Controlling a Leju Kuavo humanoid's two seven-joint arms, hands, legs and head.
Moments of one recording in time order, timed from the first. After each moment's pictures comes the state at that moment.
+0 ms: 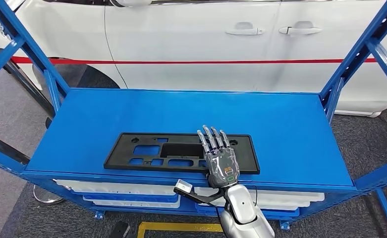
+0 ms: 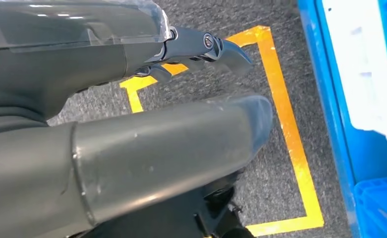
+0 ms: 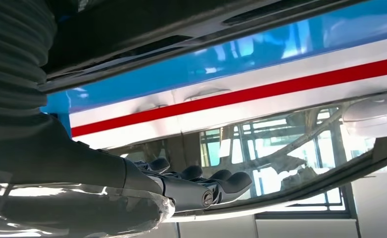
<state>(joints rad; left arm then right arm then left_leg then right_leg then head) -0.16 -0.13 0.34 -0.20 -0.58 0.00 -0.36 -0.23 0.24 0.25 -1.13 1.53 -0.70 -0.08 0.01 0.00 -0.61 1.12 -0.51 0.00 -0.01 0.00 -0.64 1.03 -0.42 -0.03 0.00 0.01</state>
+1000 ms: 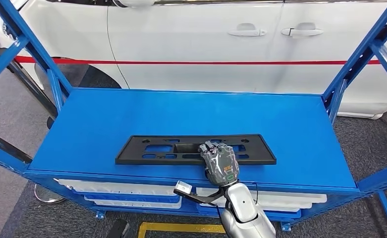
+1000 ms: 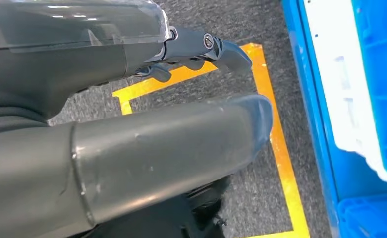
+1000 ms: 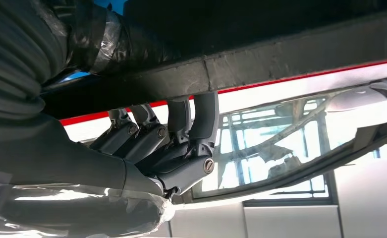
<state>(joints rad) -0.16 -0.13 0.36 -0.20 -0.58 0.04 -0.38 -0.24 0.23 0.27 -1.14 1.51 -0.70 -0.09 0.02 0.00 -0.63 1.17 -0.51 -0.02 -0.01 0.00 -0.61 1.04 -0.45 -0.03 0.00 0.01</state>
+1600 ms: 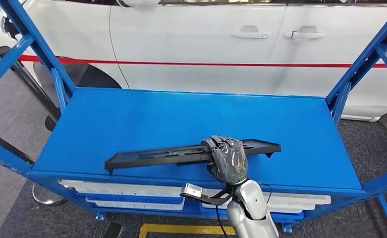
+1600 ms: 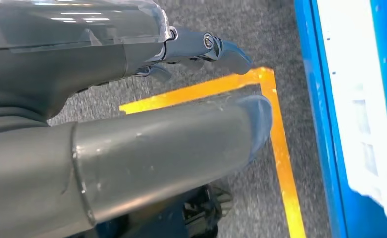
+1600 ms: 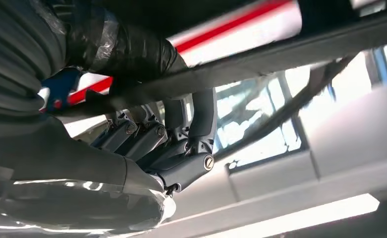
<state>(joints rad) -0.15 -0.13 0.39 -0.20 -0.58 0.14 -0.39 -0.19 0.29 0.12 -1.33 1.27 -0.70 -0.48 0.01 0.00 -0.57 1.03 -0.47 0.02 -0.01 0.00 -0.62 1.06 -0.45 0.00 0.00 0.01</state>
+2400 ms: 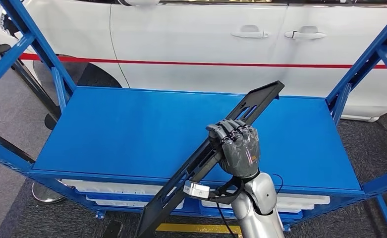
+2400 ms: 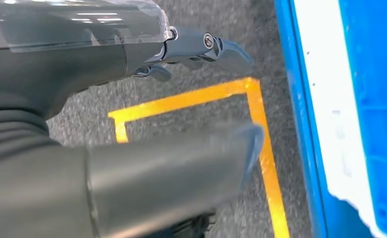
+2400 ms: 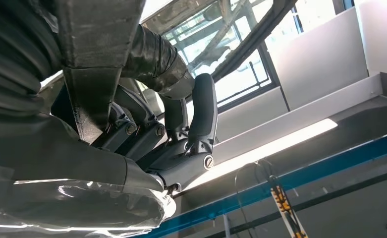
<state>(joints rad) -0.14 -0.14 0.41 -0.20 -0.60 0.14 -0.44 -0.19 0.32 0.14 -1.56 1.21 -0.70 -0.57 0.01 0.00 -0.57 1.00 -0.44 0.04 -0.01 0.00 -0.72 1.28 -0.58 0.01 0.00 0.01</state>
